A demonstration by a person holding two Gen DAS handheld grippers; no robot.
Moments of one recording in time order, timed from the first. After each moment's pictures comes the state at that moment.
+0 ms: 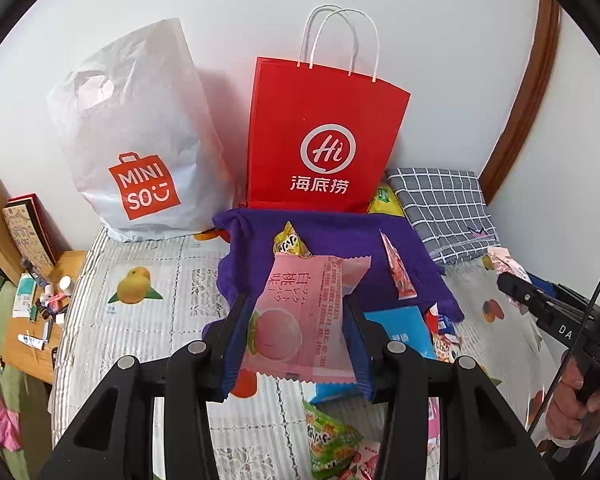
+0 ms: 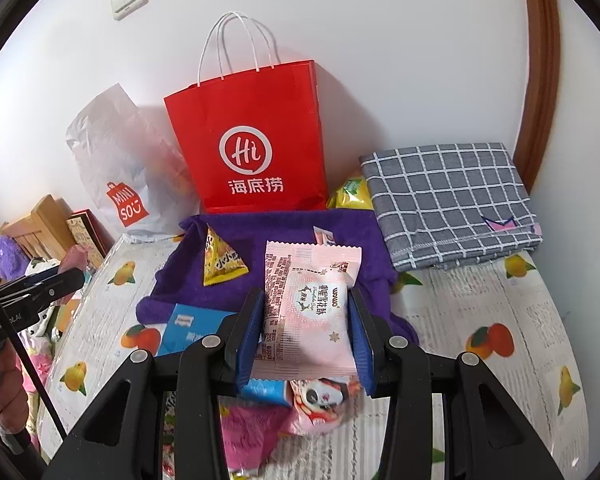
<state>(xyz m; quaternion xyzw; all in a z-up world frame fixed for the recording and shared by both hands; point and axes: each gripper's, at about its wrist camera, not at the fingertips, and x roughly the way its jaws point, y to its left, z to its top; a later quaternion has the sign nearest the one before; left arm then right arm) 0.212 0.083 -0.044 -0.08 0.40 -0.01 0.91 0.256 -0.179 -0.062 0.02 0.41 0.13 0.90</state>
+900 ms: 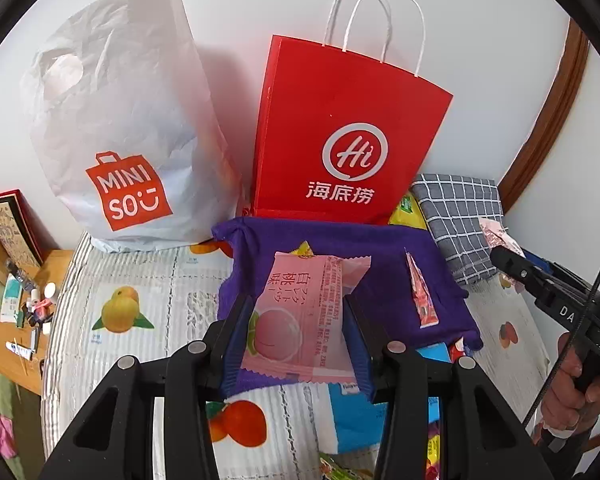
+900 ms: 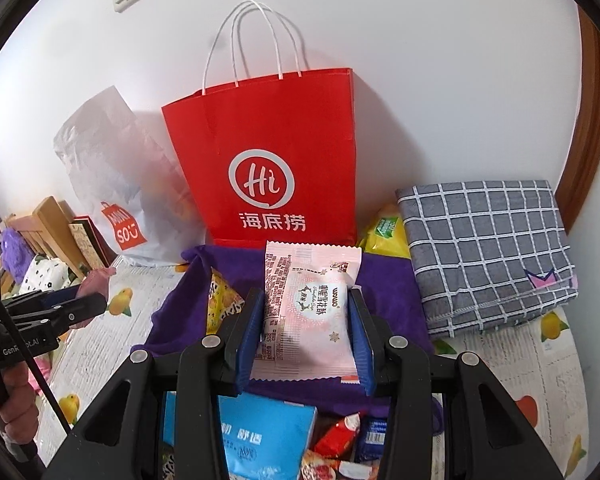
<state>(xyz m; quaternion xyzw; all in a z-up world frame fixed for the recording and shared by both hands) 0.279 0.107 -0.066 -0.10 0.41 0.00 0.90 0.338 -0.142 -0.070 0.00 0.40 0.16 0.90</state>
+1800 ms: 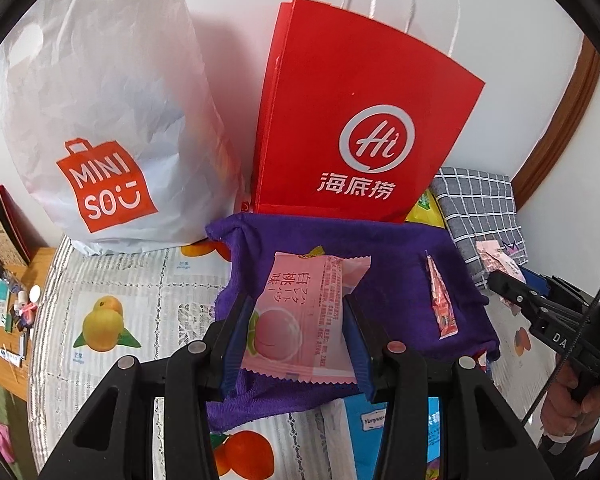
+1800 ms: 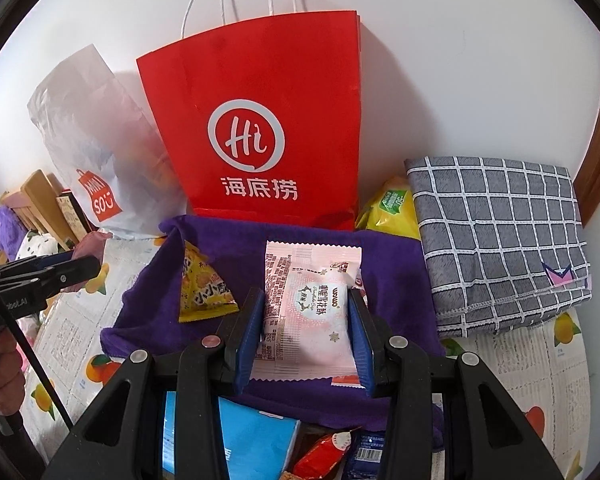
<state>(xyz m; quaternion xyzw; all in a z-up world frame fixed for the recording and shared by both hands) 0.319 0.117 -0.099 -0.11 0.44 -0.01 0.89 0.366 -0.138 -0.109 -0.03 0.44 0.17 0.88</state>
